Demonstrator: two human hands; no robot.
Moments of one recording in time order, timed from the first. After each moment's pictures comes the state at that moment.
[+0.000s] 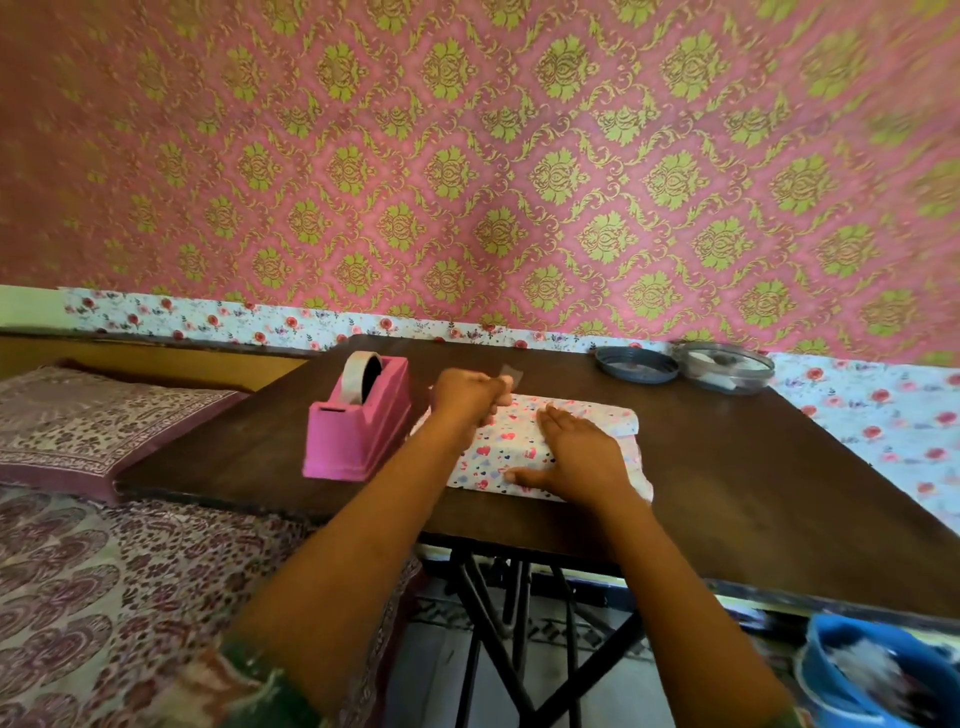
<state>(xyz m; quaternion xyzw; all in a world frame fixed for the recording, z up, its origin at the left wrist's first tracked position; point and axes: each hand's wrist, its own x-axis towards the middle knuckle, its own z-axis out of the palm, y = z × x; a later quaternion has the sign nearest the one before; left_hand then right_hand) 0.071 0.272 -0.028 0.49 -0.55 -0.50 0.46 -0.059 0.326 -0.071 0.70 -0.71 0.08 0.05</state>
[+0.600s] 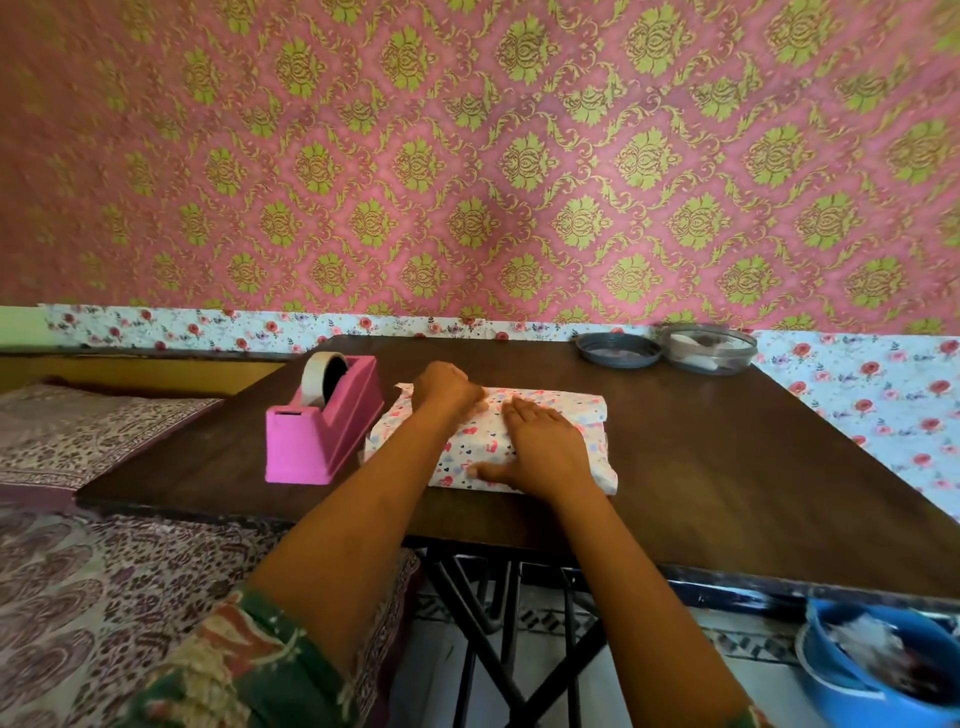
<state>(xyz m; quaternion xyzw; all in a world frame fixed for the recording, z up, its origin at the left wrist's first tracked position) 0.033 0.237 -0.038 0.63 -0.60 -0.33 0.36 -0.066 0.322 -0.074 0.72 -0.69 0.10 0.05</state>
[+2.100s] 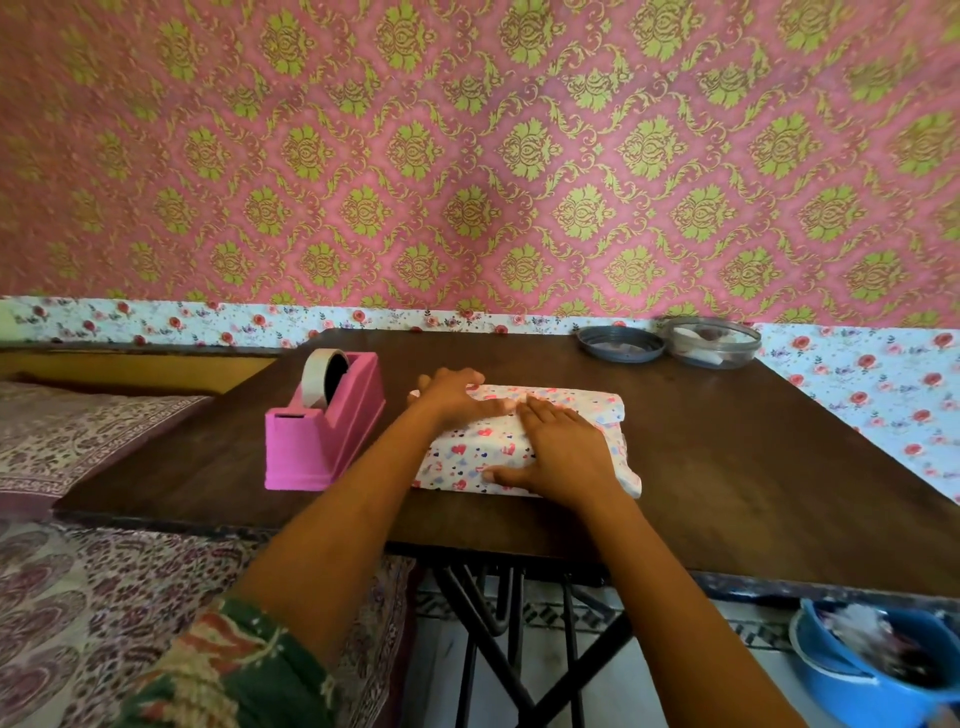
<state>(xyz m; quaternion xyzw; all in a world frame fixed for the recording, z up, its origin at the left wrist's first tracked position) 0.056 0.206 -0.053 0.56 -0.80 -0.17 0.13 -0.065 0.323 -0.075 0.71 -0.69 0.09 0.05</state>
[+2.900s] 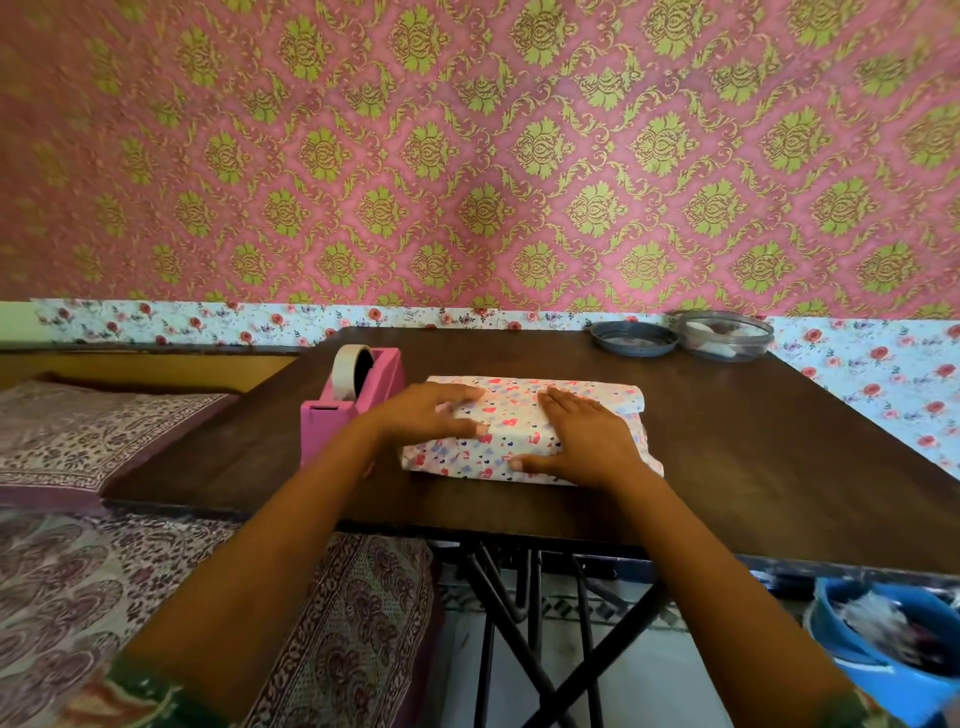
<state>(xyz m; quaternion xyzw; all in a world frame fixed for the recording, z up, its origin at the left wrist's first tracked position) 0.133 0.240 -0.043 0.40 -0.89 -0.21 0.11 -0.063 0.327 -0.068 0.71 -0.70 0.06 0.03</state>
